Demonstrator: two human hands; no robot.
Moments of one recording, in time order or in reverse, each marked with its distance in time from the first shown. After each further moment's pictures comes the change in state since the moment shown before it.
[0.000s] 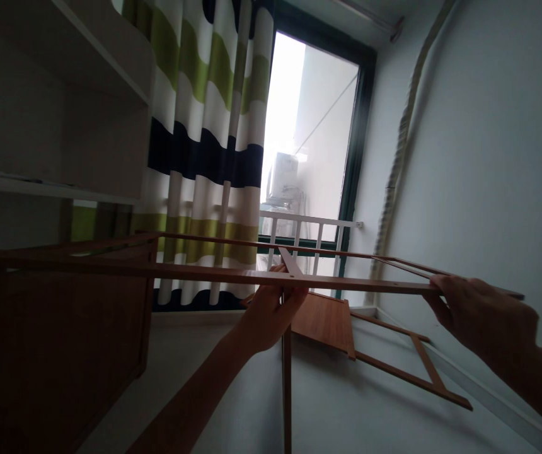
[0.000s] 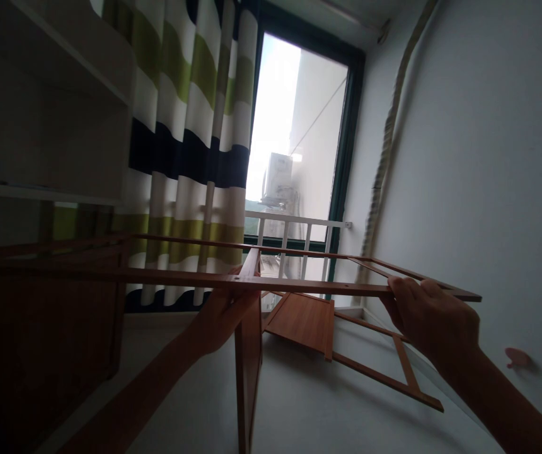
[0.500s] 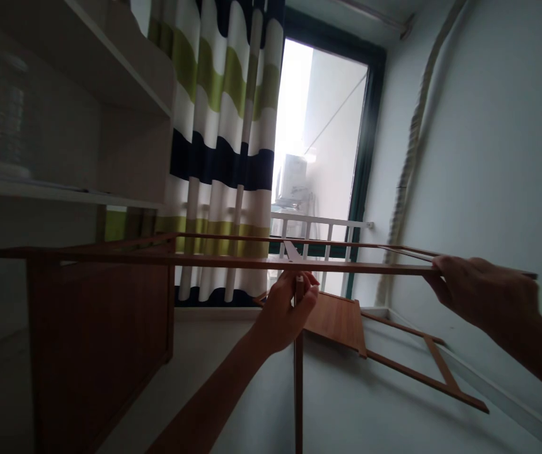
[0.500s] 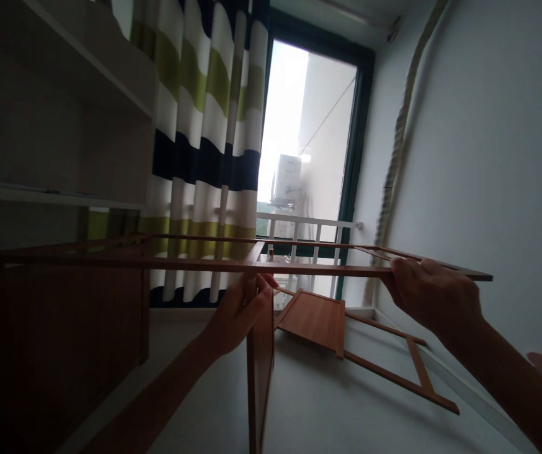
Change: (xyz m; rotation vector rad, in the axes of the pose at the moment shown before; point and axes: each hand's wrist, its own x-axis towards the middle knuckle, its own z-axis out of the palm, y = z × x) left_hand -0.011 0.021 -0.004 -0.085 0.034 -0.002; right_hand 0.037 0.005 -0.005 -0.026 0.071 -0.056
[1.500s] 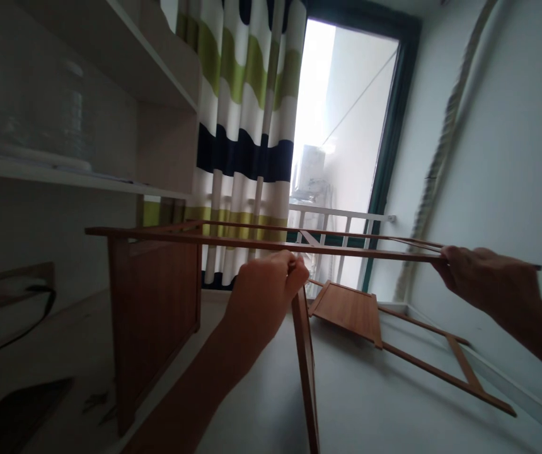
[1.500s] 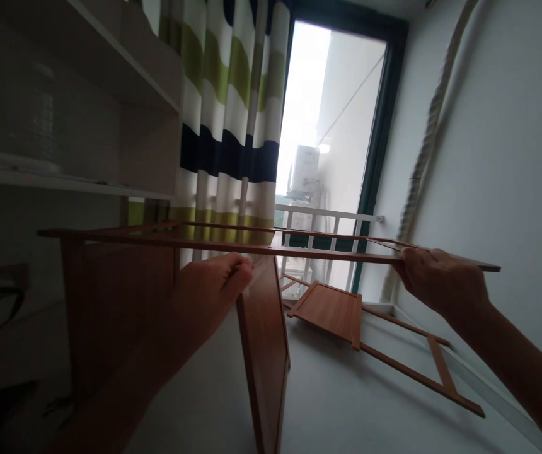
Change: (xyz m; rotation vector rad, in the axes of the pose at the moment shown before) left_hand -0.015 0.065 -0.048 0.913 0.136 -0.160; right_hand -0.010 -0.012 0.030 0.085 -0.158 0.027
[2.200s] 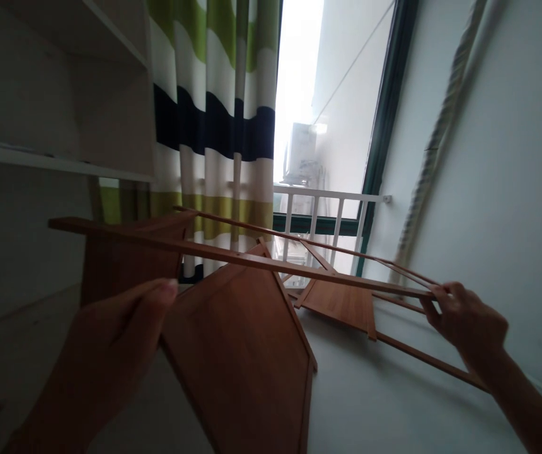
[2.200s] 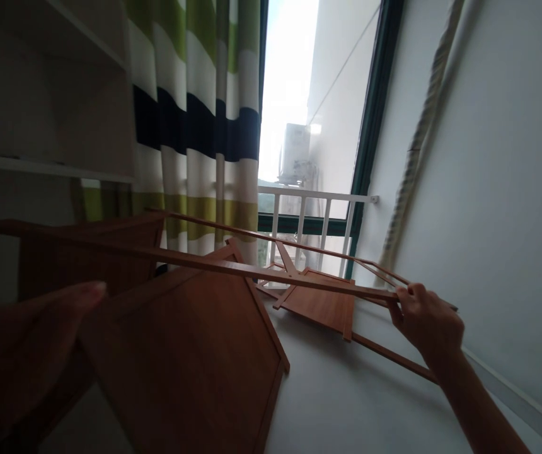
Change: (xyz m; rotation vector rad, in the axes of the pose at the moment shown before) left_hand -0.040 -0.075 0.018 -0.112 0.158 -0.474; right_hand -0.122 -0.068 0.064 0.068 -0.180 0.189
